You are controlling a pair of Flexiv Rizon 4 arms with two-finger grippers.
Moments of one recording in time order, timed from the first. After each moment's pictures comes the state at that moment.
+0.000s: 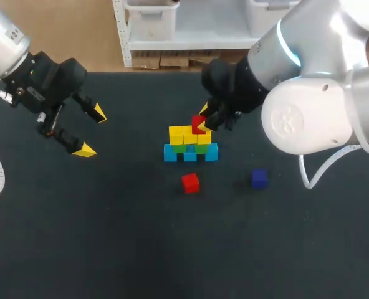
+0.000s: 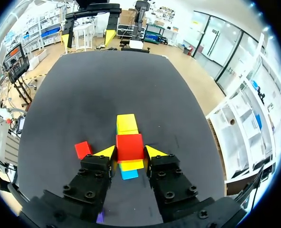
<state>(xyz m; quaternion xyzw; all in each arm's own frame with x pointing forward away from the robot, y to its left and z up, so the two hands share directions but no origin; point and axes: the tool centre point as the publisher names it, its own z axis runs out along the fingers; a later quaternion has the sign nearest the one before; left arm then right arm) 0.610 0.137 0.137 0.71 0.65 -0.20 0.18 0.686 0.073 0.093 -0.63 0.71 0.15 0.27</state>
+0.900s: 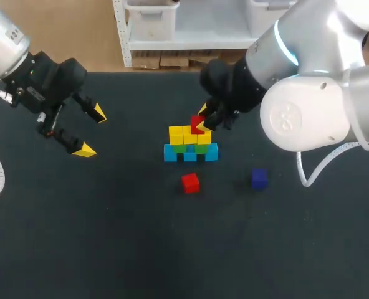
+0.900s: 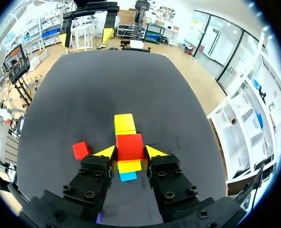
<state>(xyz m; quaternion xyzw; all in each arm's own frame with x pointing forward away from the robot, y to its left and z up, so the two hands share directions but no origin) 0.610 0.137 0.137 0.71 0.65 -0.20 0.18 0.692 0.075 0.088 -0.63 0.71 0.15 0.27</state>
